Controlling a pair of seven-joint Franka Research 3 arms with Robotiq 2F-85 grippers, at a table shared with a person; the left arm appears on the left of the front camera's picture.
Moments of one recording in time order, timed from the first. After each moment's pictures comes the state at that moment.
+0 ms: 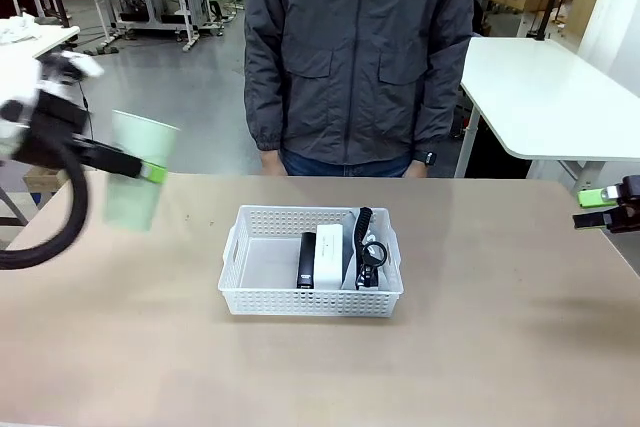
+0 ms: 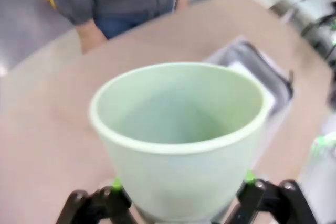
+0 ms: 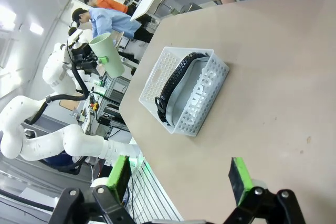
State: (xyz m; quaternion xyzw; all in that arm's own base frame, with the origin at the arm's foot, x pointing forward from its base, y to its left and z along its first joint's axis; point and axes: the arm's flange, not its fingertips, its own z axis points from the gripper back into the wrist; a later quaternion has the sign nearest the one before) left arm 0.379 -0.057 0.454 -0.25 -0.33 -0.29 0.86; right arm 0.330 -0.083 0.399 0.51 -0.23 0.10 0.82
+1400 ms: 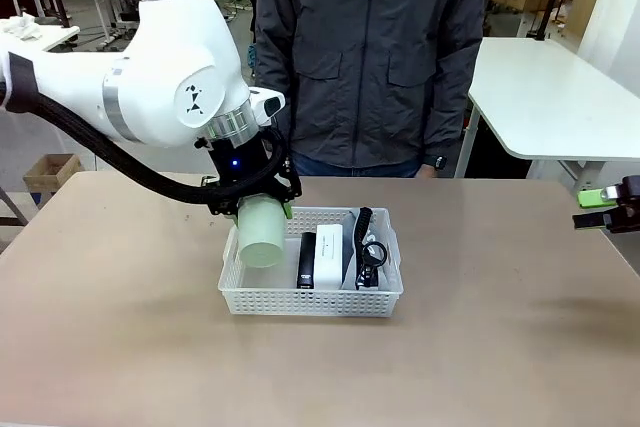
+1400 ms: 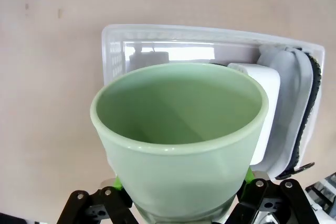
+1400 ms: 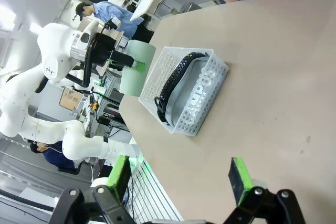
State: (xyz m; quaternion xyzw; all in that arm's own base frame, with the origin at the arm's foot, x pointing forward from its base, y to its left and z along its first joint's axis) left arm 0.429 -0.276 0.426 -0.11 -0.05 0.03 0.99; right arm 0.330 -0.083 0.399 0.51 -0.23 0.10 0.82
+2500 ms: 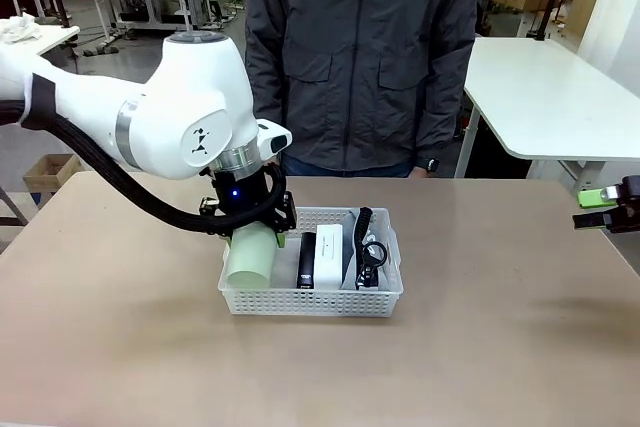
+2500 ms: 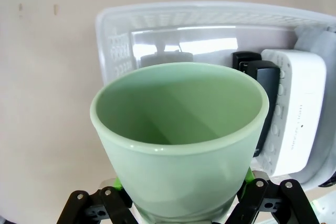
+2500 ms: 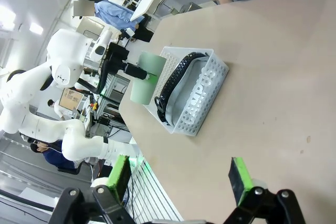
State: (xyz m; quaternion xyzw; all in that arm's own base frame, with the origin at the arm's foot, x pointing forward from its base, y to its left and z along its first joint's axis) left arm 0.423 -0.282 0.376 -0.05 -0.04 -0.02 1.00; right arm 0.330 -0.083 0.399 0.51 -0.23 0.10 0.82
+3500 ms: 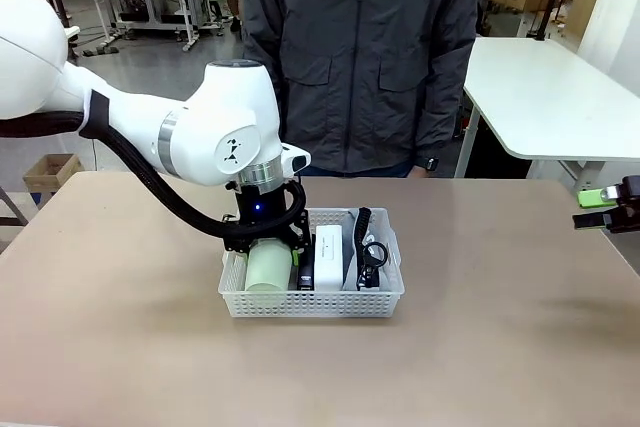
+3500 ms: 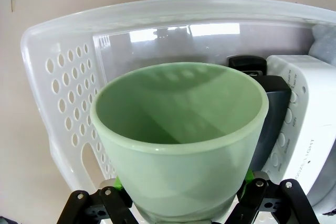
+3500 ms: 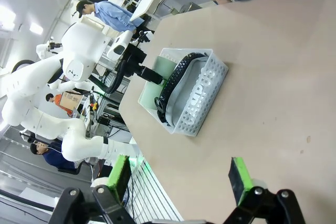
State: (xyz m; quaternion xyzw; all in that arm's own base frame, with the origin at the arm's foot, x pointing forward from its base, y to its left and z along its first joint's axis) left arm 0.442 -0.306 0.340 -0.05 0.02 -0.01 1.00; right arm 0.330 -0.083 0.399 0.51 -0.23 0.10 0.82
